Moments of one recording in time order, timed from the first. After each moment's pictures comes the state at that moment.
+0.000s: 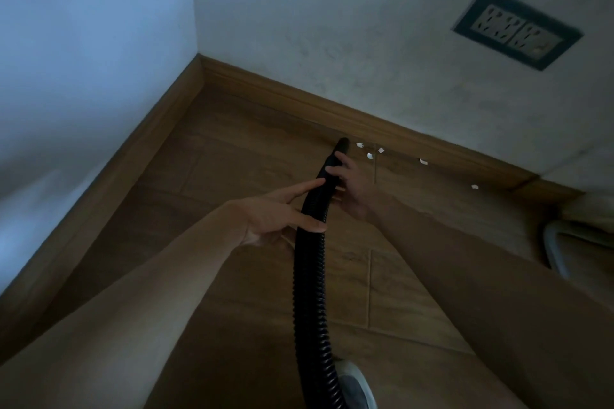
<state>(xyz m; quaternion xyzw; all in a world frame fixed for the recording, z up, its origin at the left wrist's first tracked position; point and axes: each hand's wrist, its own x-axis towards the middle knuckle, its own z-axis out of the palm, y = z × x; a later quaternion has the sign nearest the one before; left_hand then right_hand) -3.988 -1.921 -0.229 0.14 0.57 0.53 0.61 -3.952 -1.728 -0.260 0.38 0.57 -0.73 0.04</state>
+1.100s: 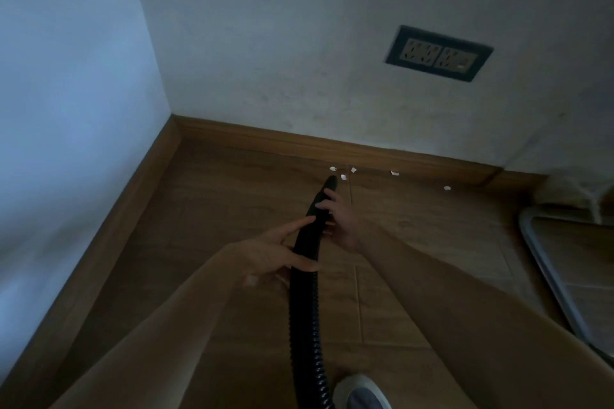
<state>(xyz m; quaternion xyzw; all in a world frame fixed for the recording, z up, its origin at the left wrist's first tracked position) -3.966 -1.903 -0.200 0.17 0.62 0.47 0.61 -3.917 -1.724 -0.237 0.42 0.54 -0.73 0.02</state>
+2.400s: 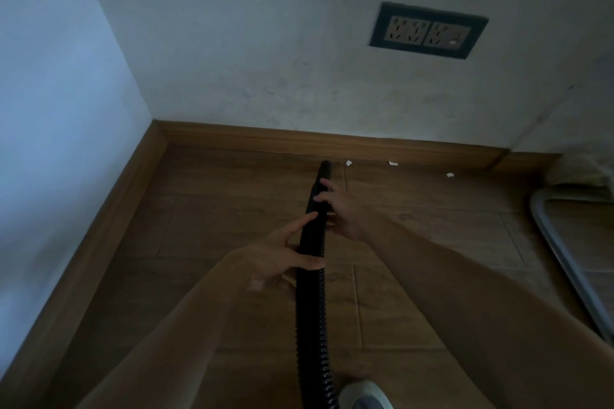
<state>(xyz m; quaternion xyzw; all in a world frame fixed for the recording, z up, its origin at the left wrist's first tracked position) -3.952 -1.866 -0.205 0.14 0.63 0.47 0.61 -3.922 -1.684 -0.246 0.40 0.55 -0.73 0.05</state>
